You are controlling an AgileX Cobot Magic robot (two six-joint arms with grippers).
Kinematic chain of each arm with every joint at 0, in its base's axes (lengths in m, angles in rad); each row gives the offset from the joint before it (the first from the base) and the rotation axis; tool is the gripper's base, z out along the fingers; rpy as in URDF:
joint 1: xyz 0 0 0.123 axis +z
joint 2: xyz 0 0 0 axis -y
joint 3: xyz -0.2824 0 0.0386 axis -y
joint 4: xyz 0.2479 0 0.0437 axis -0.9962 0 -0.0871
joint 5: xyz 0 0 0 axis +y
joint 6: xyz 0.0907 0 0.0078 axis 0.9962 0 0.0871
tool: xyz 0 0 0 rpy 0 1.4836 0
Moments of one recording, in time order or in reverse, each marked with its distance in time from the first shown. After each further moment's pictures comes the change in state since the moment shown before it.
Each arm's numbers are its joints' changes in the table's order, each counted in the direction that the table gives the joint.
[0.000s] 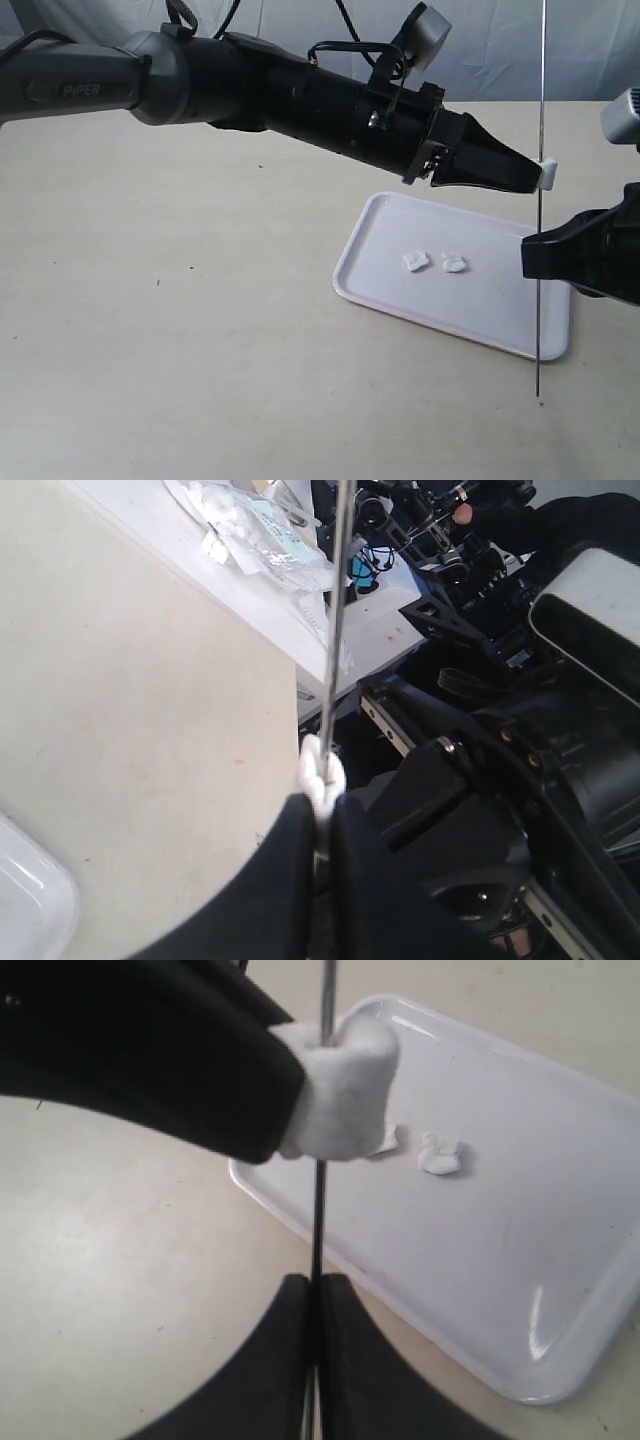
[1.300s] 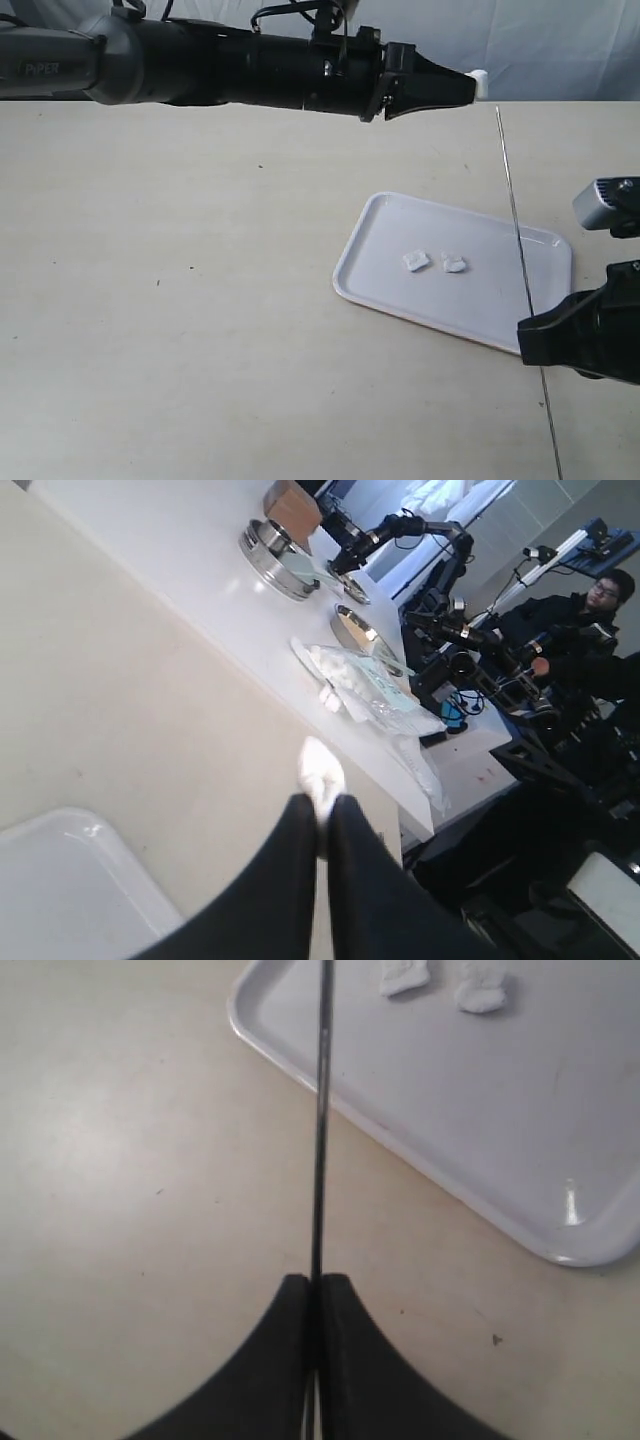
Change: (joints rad) left arm 0.127 0.000 0.000 0.147 -0.136 0.088; right arm 0.002 0.000 -0.106 -0.047 0.088 -0.048
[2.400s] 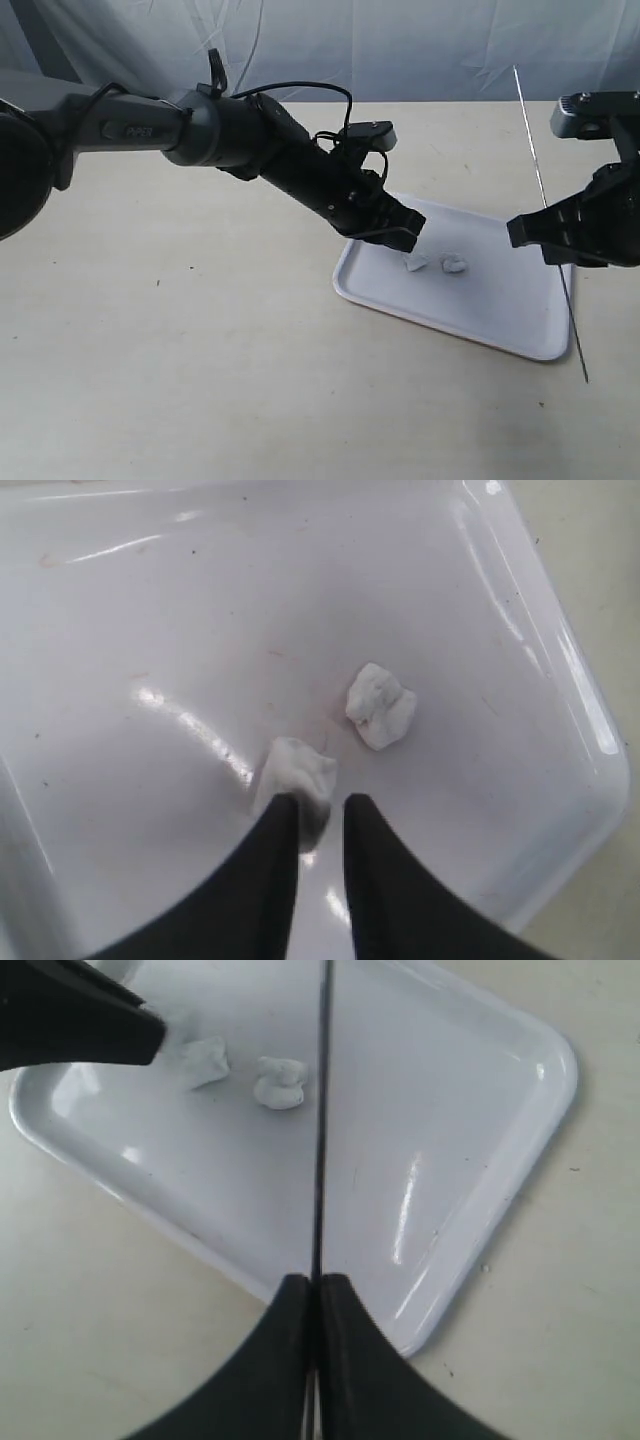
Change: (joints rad) left arm -0.097 -0.164 0.007 -0.652 -0.369 -0.426; right arm -0.101 -0.359 0.298 0.323 0.036 0.197
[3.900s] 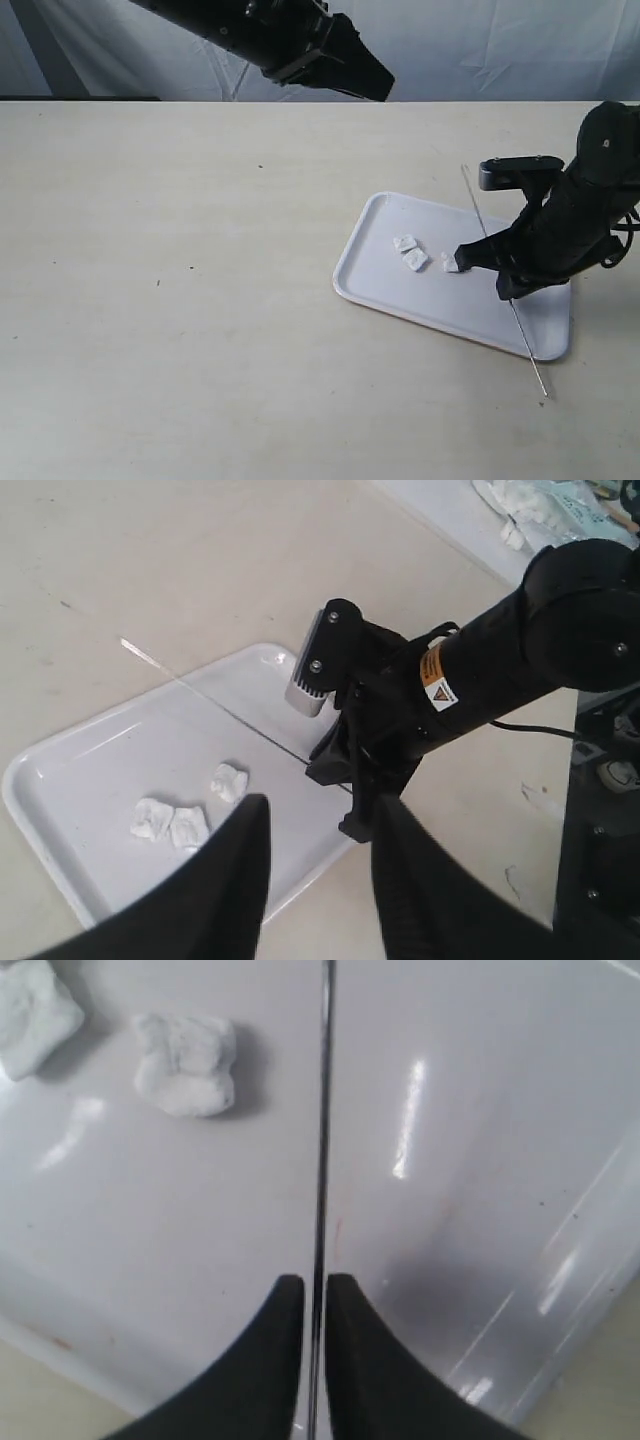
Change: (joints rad) left arm 0.149 0.449 0.002 -0.065 0.291 0.000; right arm -0.002 -0.506 0.158 0.006 -0.058 0.002
